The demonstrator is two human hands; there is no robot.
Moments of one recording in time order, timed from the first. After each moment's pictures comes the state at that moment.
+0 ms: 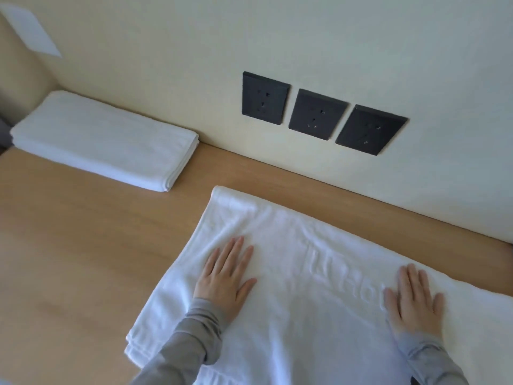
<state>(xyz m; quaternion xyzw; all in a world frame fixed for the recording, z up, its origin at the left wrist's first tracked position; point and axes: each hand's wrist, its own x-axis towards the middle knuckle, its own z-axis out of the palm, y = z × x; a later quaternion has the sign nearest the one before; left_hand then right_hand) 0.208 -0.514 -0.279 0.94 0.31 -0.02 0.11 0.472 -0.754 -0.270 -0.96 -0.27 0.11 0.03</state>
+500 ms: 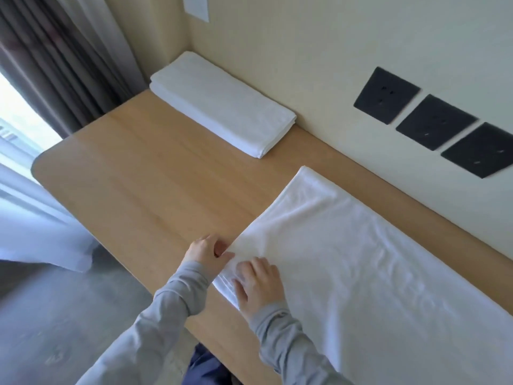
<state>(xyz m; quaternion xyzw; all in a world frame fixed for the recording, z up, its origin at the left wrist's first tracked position) 0.055 -0.490 -0.257 0.69 0.62 0.03 0.38 0.172 -0.588 -0.250 -0.70 -0.69 0.11 0.13</state>
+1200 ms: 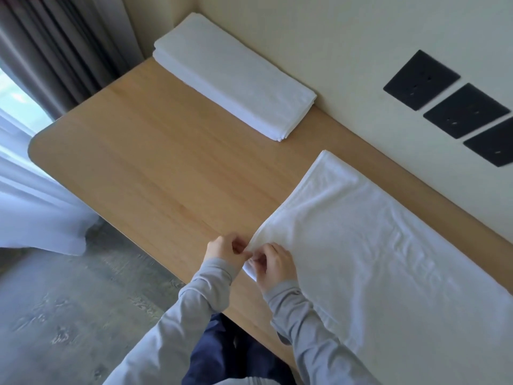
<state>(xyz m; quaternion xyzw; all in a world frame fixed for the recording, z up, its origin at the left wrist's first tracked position) 0.025 -0.492 -0.255 0.60 0.61 0.03 0.52 0.133 -0.564 -0.261 -0.78 -0.53 0.27 0.17</state>
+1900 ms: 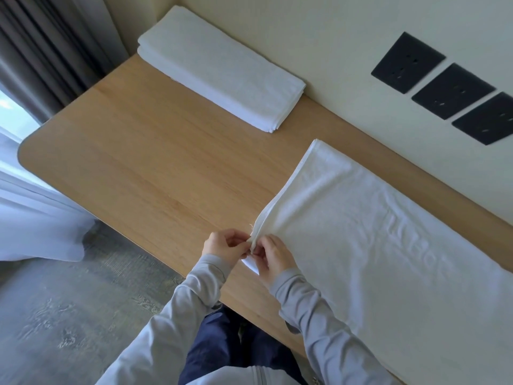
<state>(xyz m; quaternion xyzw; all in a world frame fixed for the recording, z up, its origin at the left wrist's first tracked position) 0.020 -0.499 -0.246 0.47 0.59 0.12 0.64 0.138 -0.571 -0.257 -0.74 -0.56 0.32 0.21</state>
